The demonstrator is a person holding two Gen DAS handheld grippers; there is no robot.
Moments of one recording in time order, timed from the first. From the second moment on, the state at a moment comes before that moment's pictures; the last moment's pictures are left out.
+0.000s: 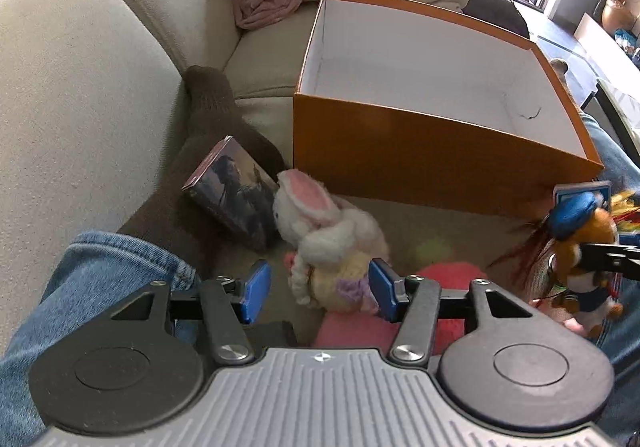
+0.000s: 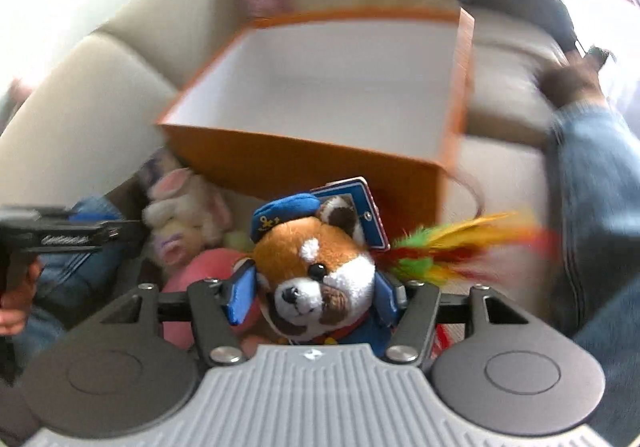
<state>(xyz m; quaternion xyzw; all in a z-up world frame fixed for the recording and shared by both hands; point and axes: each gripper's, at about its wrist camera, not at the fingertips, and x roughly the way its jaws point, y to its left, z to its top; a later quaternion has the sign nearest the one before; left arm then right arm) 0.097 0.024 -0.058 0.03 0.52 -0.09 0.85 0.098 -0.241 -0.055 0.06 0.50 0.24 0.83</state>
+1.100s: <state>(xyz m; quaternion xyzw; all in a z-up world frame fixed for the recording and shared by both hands) 0.140 0.028 -0.077 0.02 0.56 -0.09 0.82 0.119 -0.174 -0.095 -0.12 0.57 0.36 0.73</state>
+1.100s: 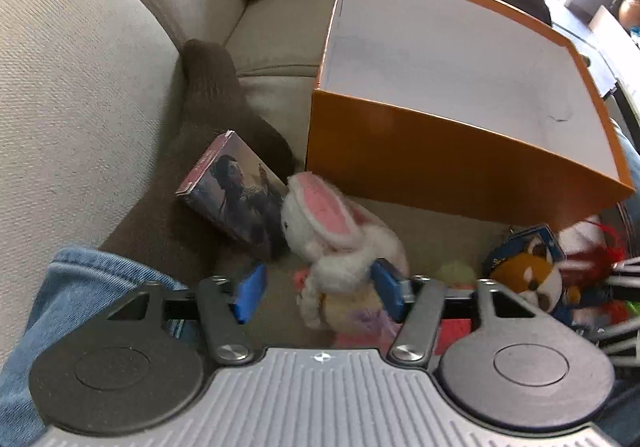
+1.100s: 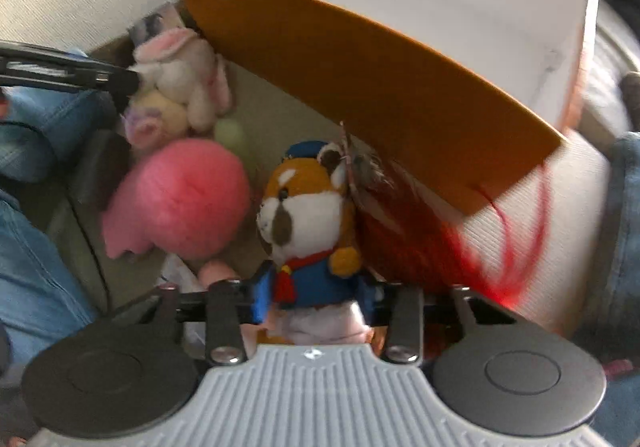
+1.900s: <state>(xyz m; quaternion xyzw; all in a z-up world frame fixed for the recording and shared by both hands) 0.136 0.032 -0.096 -0.05 0.57 -0.10 0.82 0.139 -0.168 -0.004 0.00 0.47 0.44 0.77</state>
